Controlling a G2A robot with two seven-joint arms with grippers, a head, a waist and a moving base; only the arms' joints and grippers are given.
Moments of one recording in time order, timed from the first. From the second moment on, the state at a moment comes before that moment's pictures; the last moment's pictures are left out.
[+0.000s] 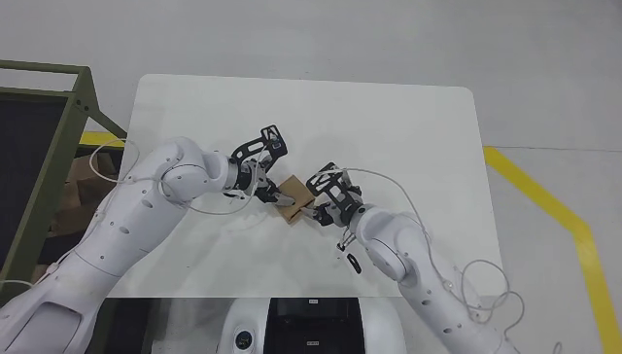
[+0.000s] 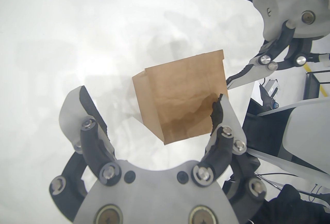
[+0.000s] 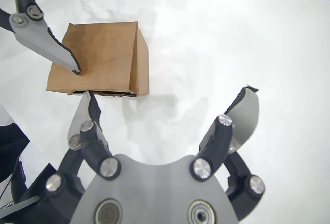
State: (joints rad) left arm 0.99 -0.87 -0.95 -1.60 0.53 -0.58 -0.94; right arm -1.33 -1.33 0.93 -1.80 -1.31 -0.11 0.74
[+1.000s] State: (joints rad) left arm 0.98 -0.88 -0.93 -1.59 0.54 -0.57 -0.95; right arm -1.33 -1.33 0.94 -1.79 -1.30 -0.12 0.74
